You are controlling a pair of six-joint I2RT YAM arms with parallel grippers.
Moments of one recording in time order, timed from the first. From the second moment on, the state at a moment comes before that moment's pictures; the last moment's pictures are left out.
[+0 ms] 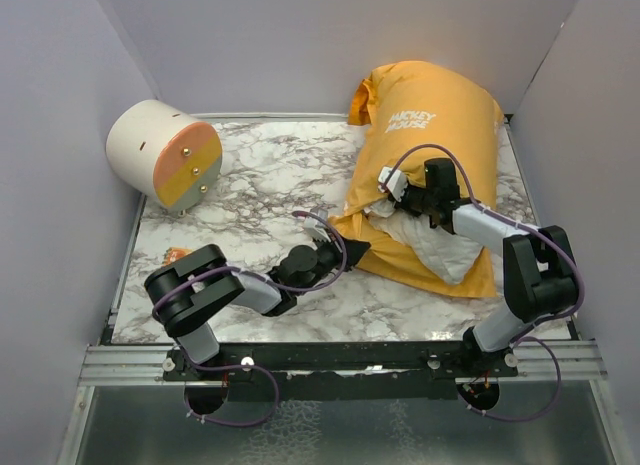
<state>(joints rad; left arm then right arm) -0.98 1.69 0.49 1.16 -0.20 -0.87 0.24 1.63 0.90 0.02 -0.32 -0.89</state>
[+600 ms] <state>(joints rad) -1.00 1.34 0.39 0.94 -0.15 -0.83 0.24 1.64 0.92 -0.03 -0.36 -0.96</state>
